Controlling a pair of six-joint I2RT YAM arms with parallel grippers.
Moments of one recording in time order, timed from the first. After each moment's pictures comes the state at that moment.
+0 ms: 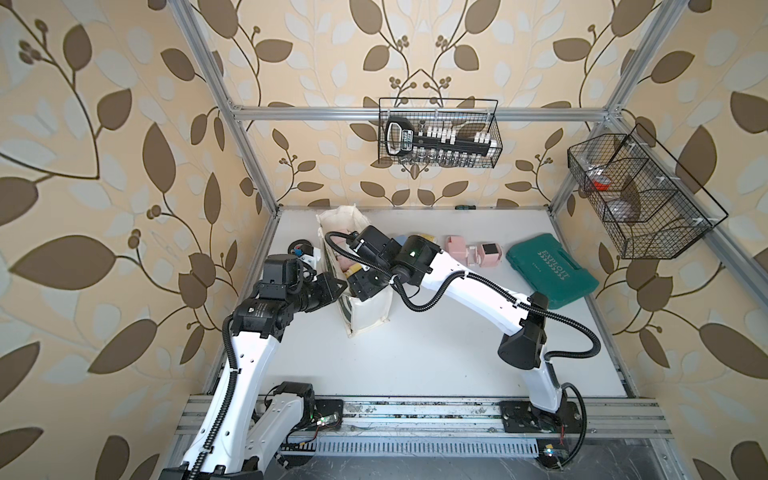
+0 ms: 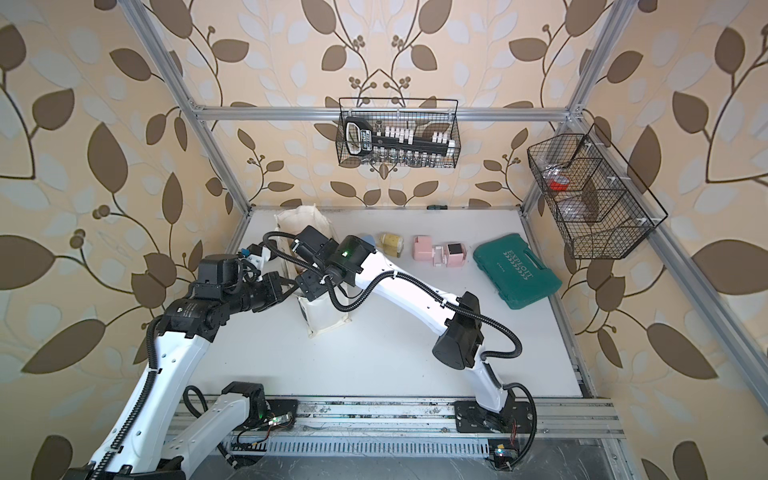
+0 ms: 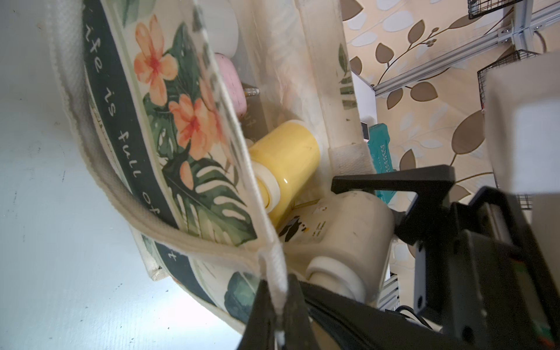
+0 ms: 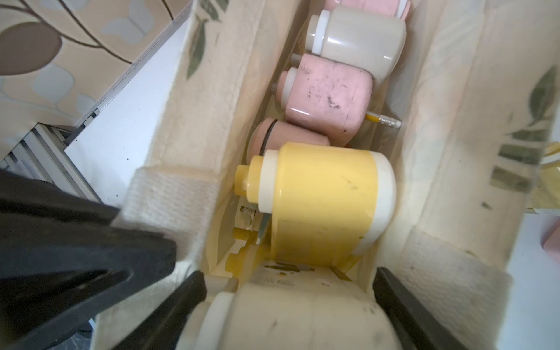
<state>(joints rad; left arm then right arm) -0.05 0.87 0.96 -0.82 0.54 -0.54 1.02 2.12 2.28 -1.15 0.12 0.32</state>
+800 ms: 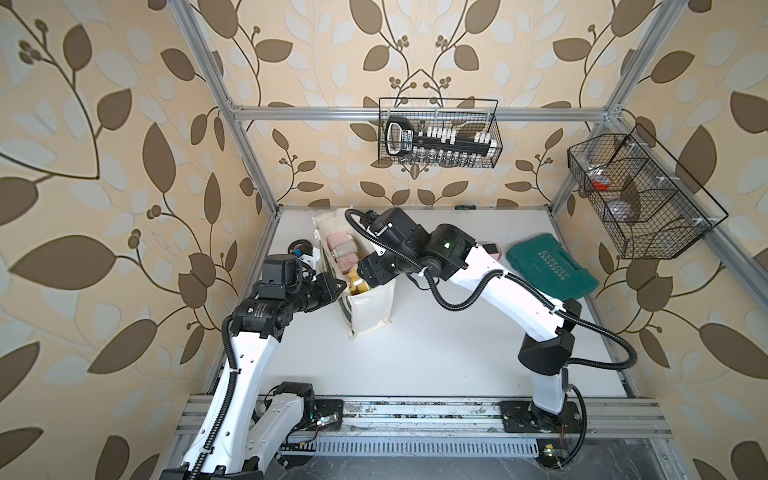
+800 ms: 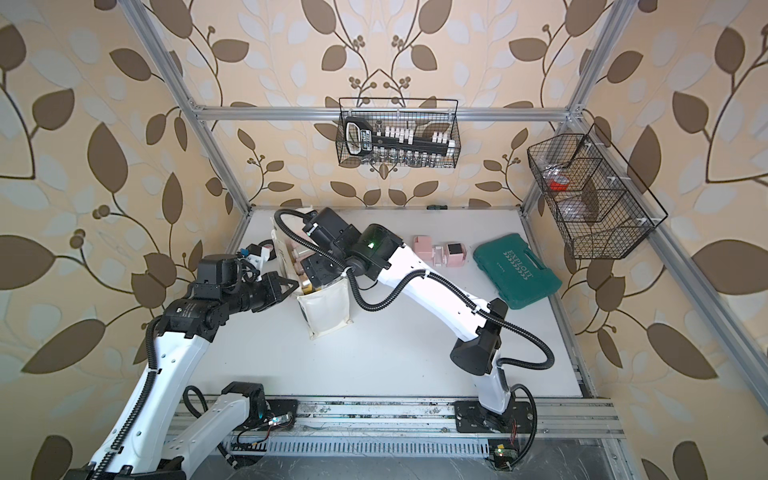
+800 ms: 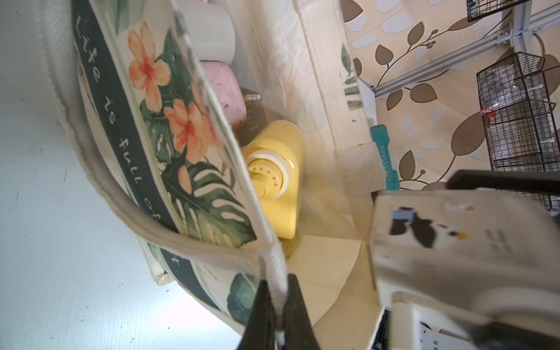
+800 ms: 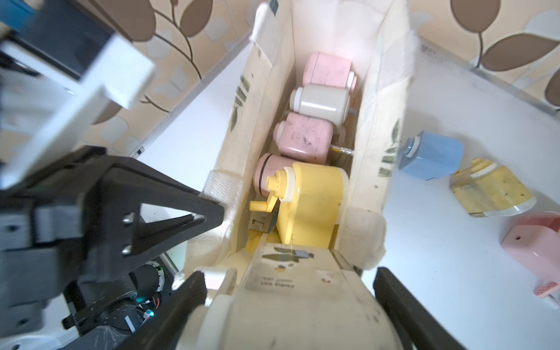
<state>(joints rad) -0.05 0.86 0.96 -0.82 0.54 -0.54 0.99 1.95 2.31 -1.15 0.13 0.33</state>
